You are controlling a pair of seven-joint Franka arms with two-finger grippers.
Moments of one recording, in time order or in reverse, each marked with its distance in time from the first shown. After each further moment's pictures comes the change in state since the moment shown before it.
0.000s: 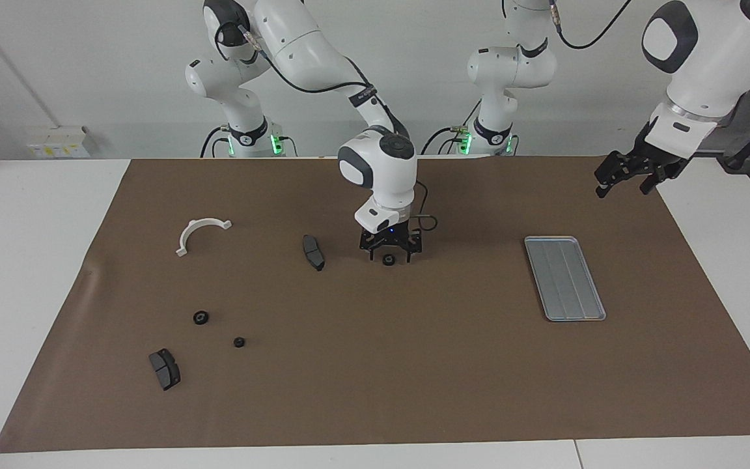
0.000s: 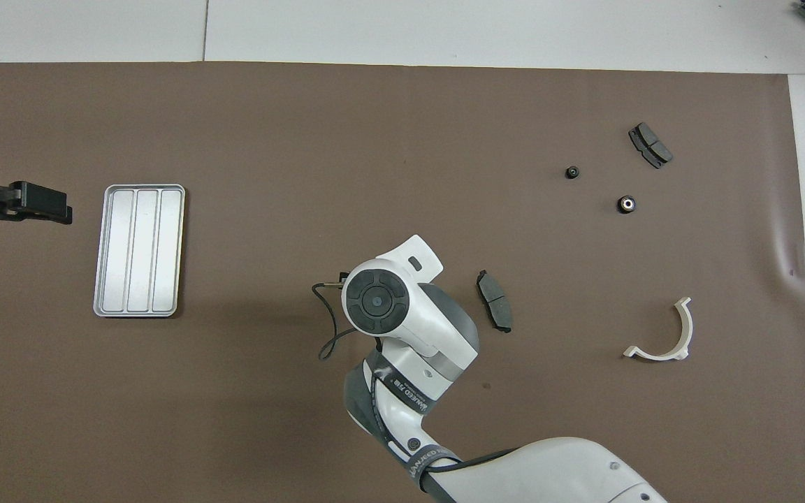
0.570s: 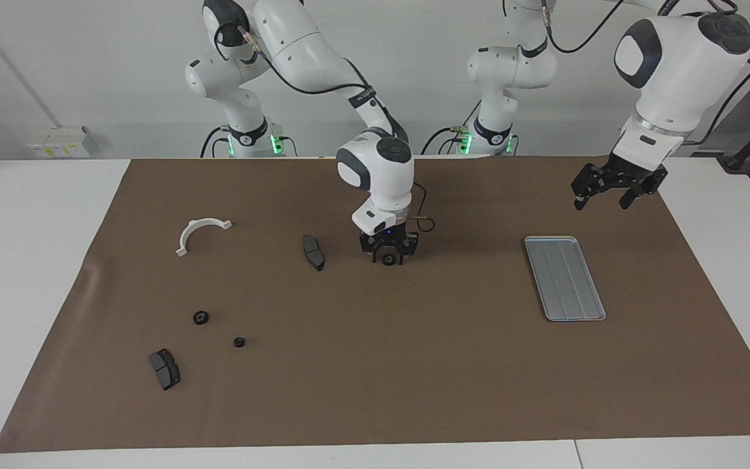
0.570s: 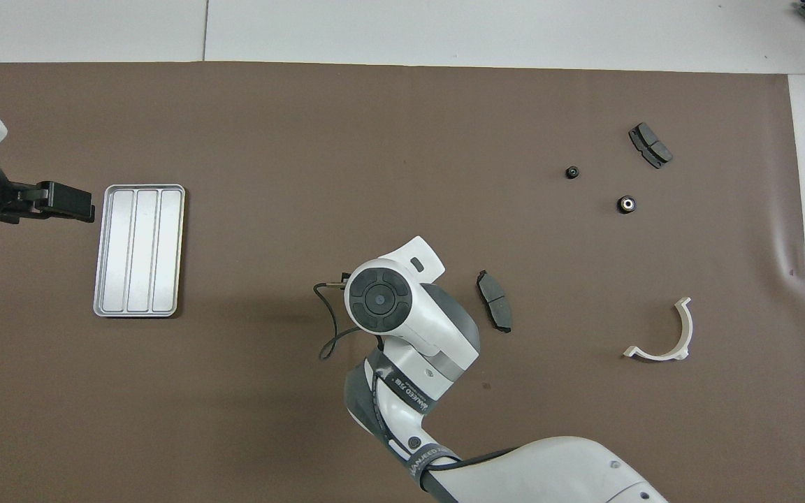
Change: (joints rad) left arm -0.020 0.001 0.004 -0.011 0.000 0.026 -0.001; right arm 0.000 0.000 0.001 -0.011 0.017 0.000 -0.001
